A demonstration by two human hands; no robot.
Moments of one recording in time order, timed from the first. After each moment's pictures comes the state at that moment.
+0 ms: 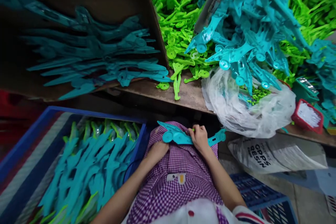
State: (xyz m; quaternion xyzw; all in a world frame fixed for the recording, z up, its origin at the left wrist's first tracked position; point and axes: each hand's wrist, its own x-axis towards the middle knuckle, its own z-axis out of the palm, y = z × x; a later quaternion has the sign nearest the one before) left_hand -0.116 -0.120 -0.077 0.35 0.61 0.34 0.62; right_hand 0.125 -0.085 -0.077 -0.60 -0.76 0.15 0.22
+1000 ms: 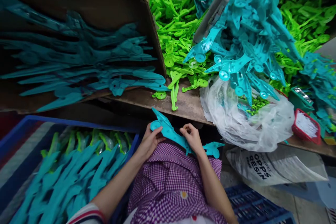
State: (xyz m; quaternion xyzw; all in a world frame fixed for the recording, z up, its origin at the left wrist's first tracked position) left_hand -0.118 -0.035 -0.041 0.20 0.52 0.49 0.67; right_hand 0.091 -0.025 -0.048 -0.55 -0.51 0.52 0.40
